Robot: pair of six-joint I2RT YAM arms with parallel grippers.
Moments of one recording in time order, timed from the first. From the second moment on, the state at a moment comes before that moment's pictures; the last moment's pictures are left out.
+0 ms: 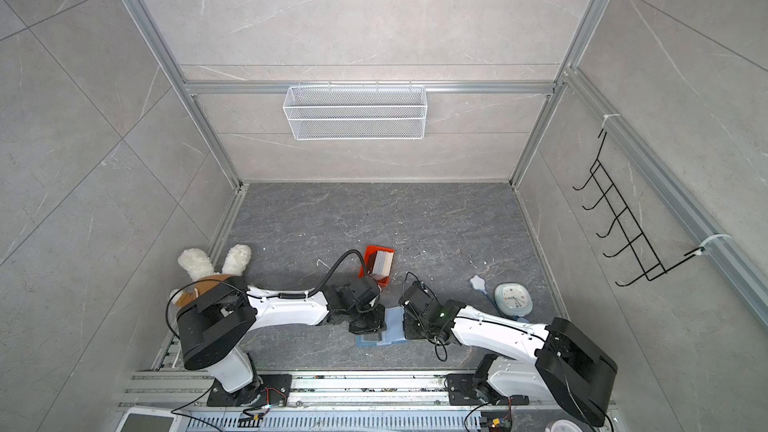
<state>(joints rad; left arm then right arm) -1.07 1.70 0.84 -0.20 0.29 -1.01 0.89 1.23 0.50 -0.45 0.04 0.78</state>
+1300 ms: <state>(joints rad) -1.07 1.70 0.80 -0.11 0.30 -1.01 0.70 1.16 0.51 -0.43 0.07 0.77</state>
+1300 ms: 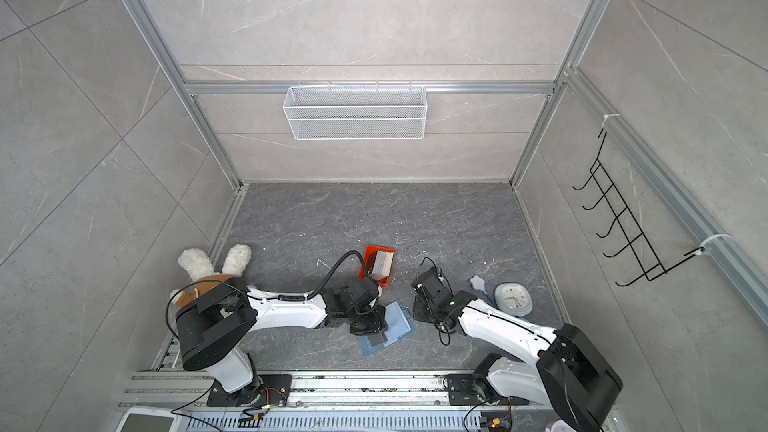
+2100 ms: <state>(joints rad) -1.07 1.70 0.80 -0.11 0.30 -1.01 0.72 1.35 0.58 -0.37 -0.06 0.66</state>
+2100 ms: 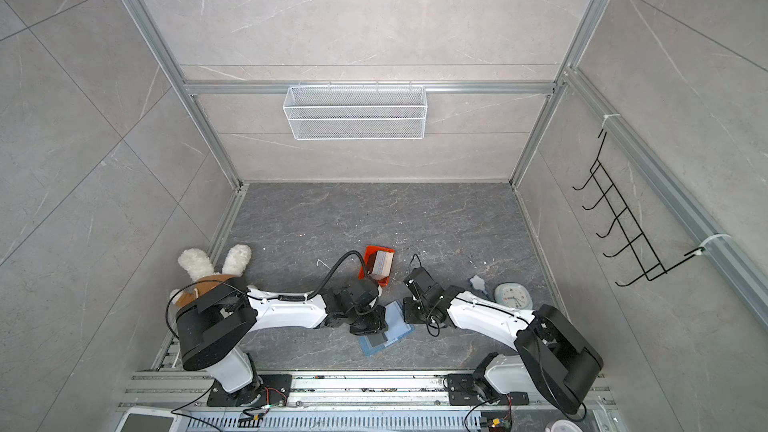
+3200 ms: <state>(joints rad) -1.07 1.69 0.79 -0.09 0.30 -1.01 0.73 1.28 0.59 -0.47 -0.08 0.60</state>
